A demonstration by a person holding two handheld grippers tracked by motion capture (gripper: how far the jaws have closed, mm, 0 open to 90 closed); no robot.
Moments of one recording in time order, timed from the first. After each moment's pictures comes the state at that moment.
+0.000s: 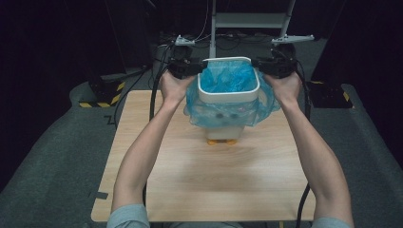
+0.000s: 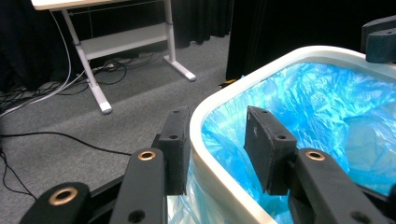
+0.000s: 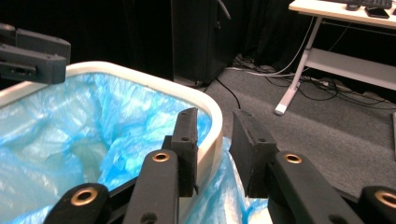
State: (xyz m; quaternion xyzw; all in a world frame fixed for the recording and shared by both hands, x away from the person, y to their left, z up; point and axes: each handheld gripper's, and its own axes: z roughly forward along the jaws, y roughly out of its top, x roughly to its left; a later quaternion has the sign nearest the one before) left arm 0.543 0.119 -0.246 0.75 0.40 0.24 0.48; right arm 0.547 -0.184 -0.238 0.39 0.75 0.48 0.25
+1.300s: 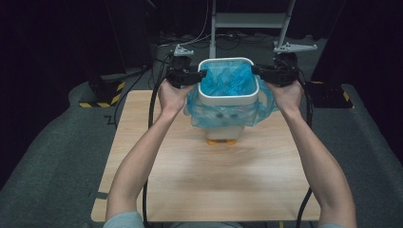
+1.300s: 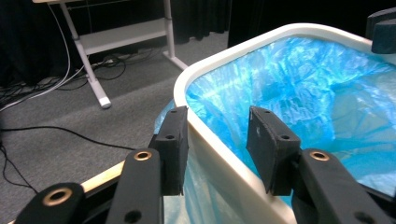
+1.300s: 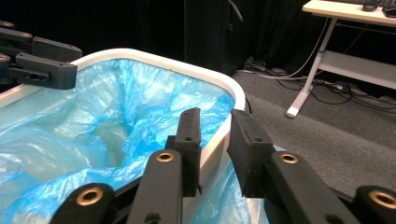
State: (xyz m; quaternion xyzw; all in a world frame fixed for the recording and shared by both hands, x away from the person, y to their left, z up) left arm 0.520 0.121 -0.258 0.75 0.40 0.24 0.47; right arm 0.527 -0.189 -0.250 0.37 0.75 0.50 0.23
